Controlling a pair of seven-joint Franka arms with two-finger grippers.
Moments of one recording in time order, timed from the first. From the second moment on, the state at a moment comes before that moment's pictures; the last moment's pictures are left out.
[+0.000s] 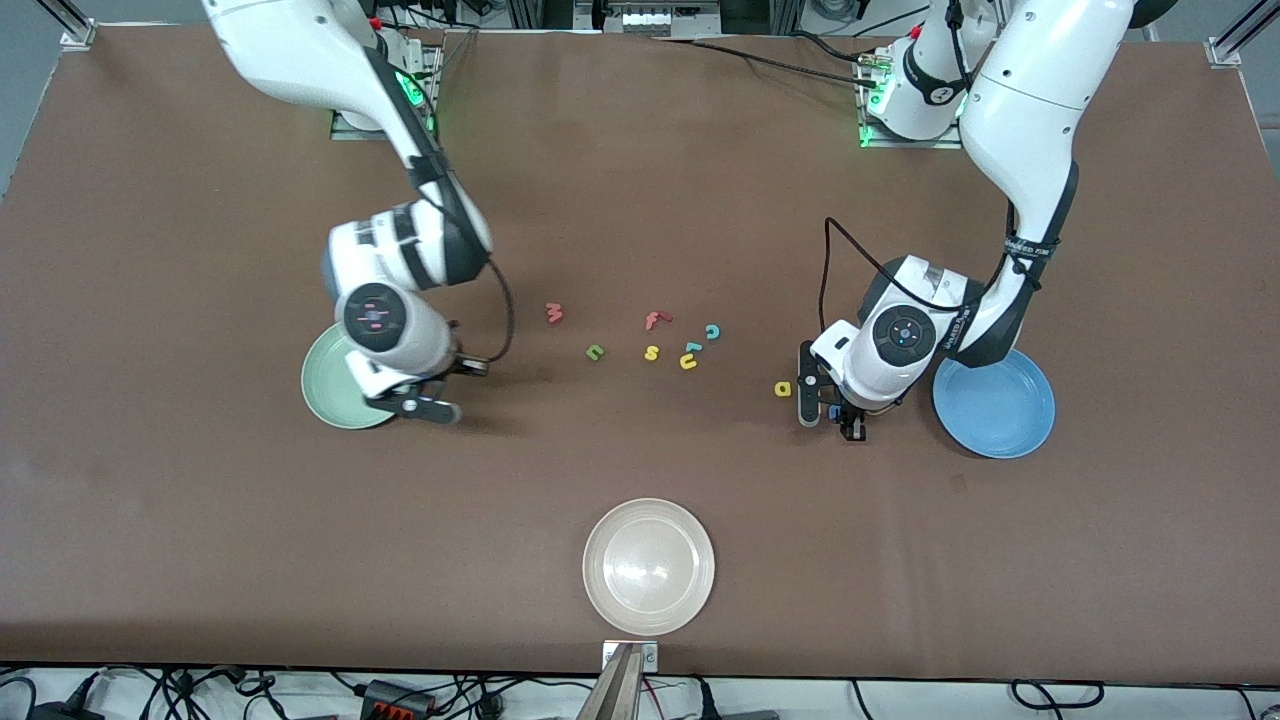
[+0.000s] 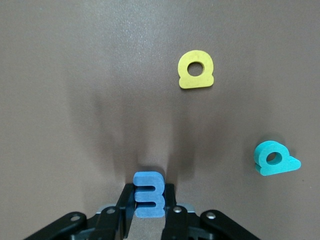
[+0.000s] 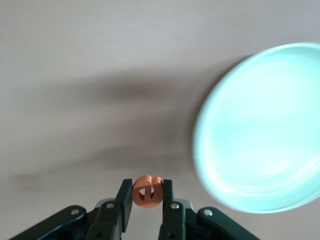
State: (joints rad) left arm -0.19 0.65 -0.13 -1.83 0.23 2.46 1.12; right arm 0.52 0.51 -0.21 -1.80 0.10 2.11 0.44
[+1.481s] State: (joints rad) left arm 0.16 0.56 -0.12 -1.81 0.23 2.12 0.77; right arm 0.61 0.45 -0.12 -1.84 0.11 2.21 0.13
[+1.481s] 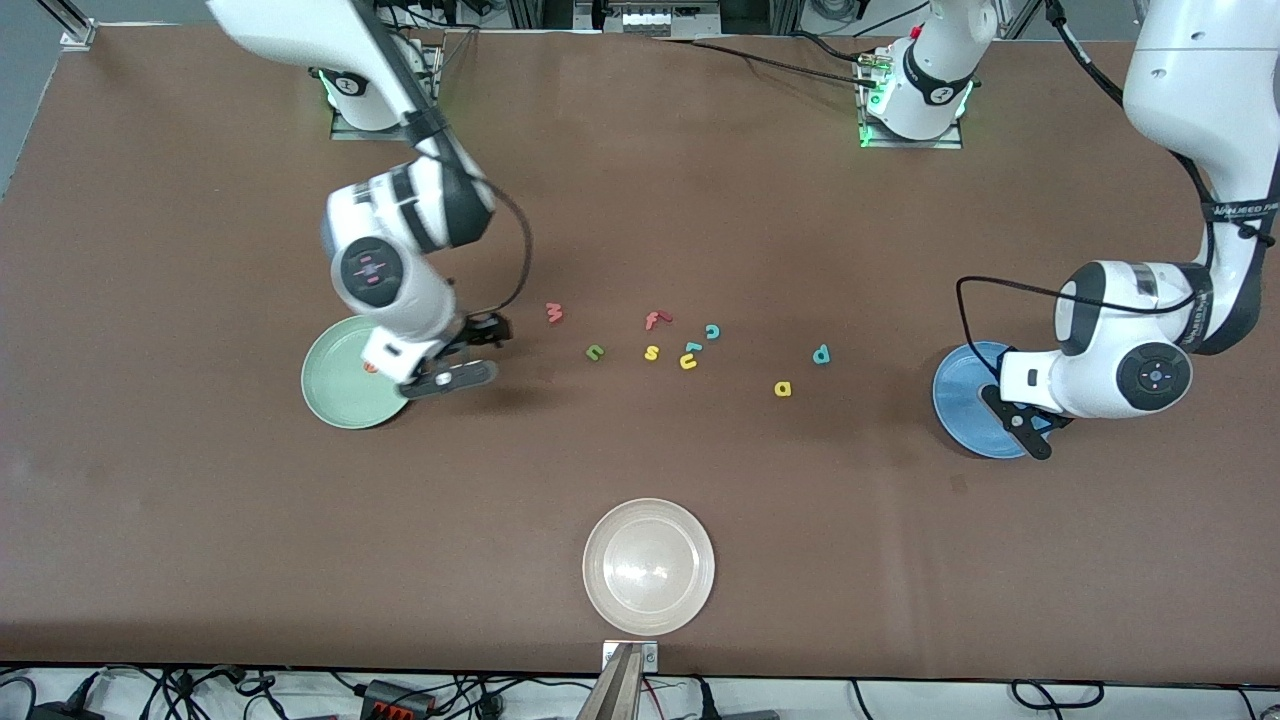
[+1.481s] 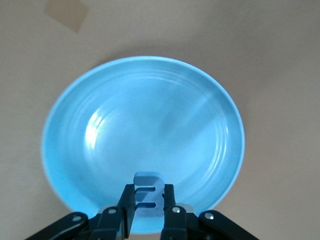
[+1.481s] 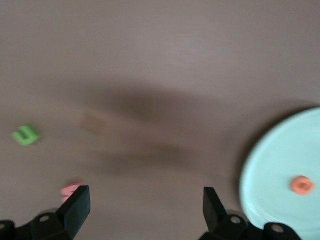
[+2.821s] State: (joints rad) left arm 0.16 0.48 -0.47 -1.89 0.23 2.11 -0.22; right arm 0.80 0.69 -0.09 -1.71 0.11 2.41 -0.14
